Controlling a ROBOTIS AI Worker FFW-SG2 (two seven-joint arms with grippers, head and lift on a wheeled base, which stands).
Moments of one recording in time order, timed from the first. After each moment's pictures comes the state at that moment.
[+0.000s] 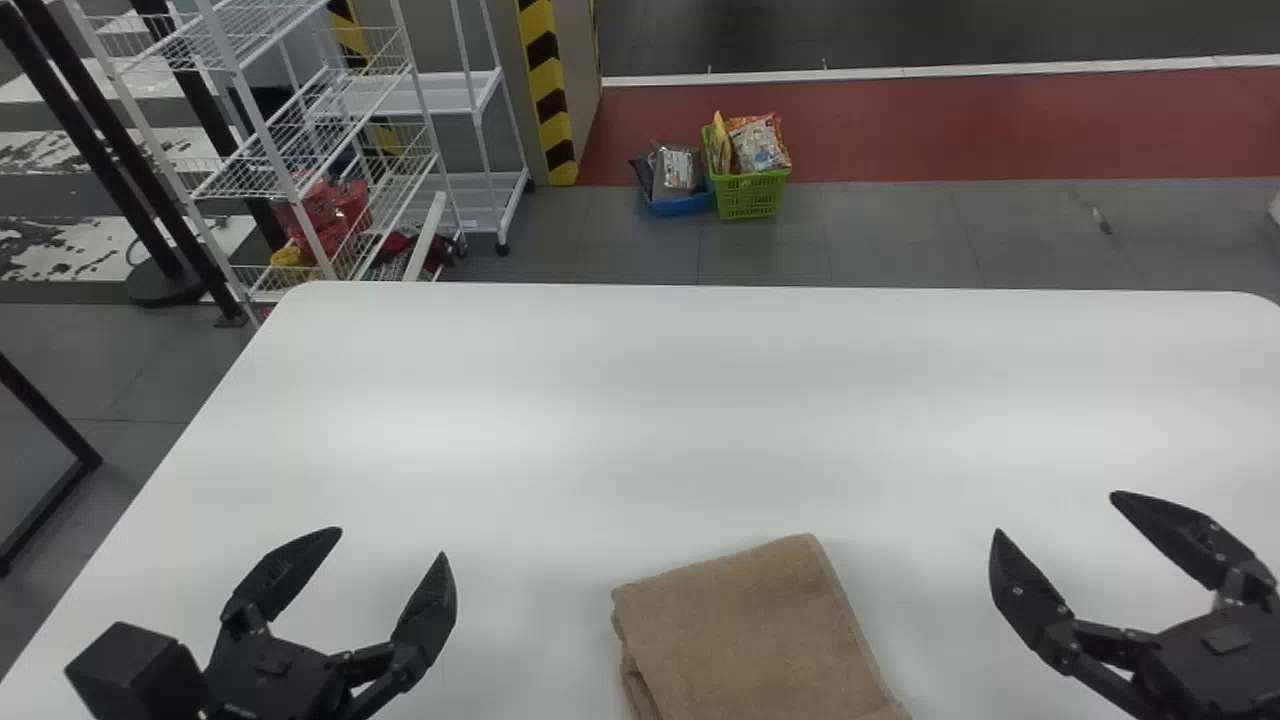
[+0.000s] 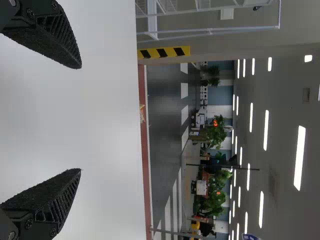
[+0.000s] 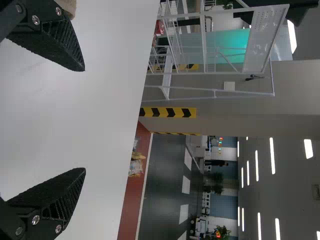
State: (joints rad) left arm 0.66 0.00 0.30 -2.07 0.11 0.01 -0.45; right arm 0.52 0.00 -0.14 -2.06 0.03 0.10 0.50
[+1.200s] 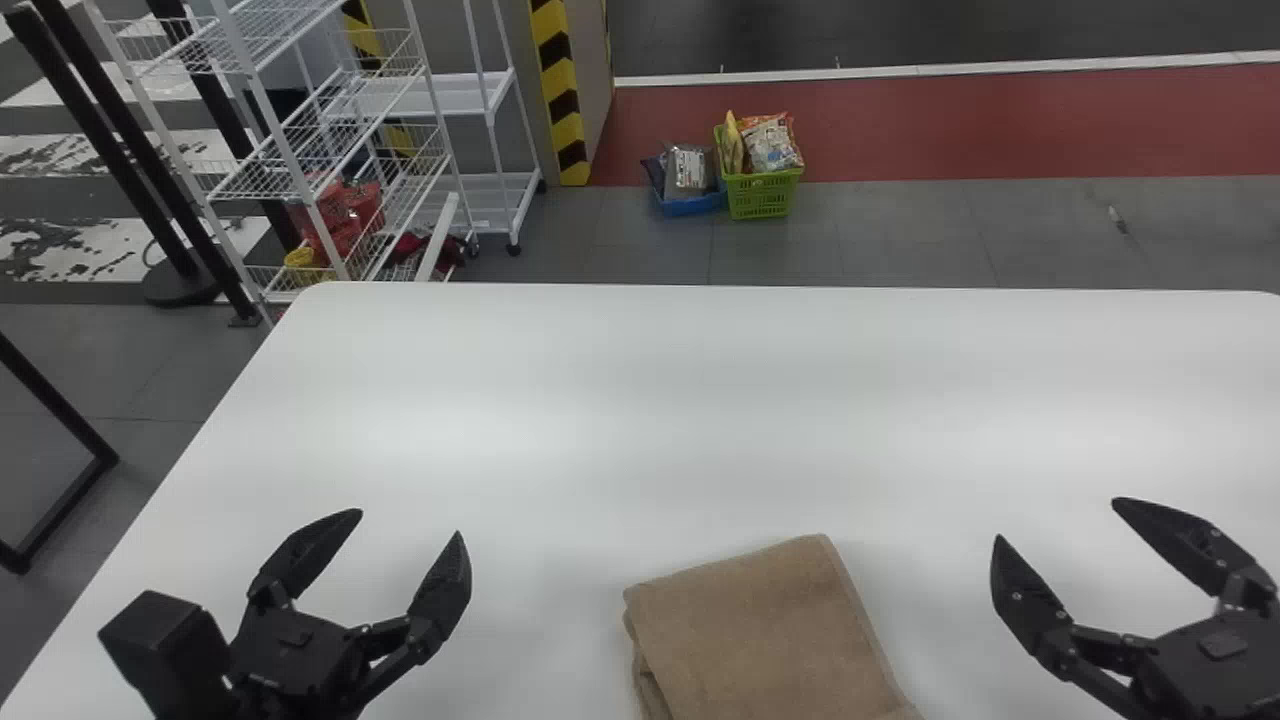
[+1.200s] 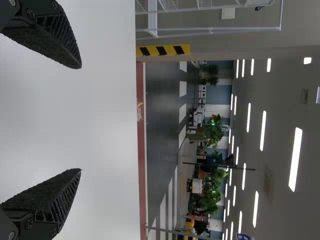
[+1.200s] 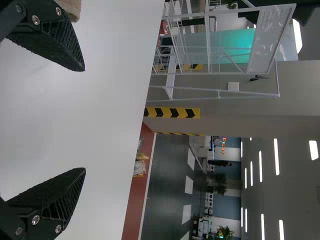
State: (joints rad) left arm 0.59 0.00 0.31 -2.02 0.12 0.03 -0.47; right arm 0.52 0.00 -0.12 -2.05 0.05 0.10 0.49
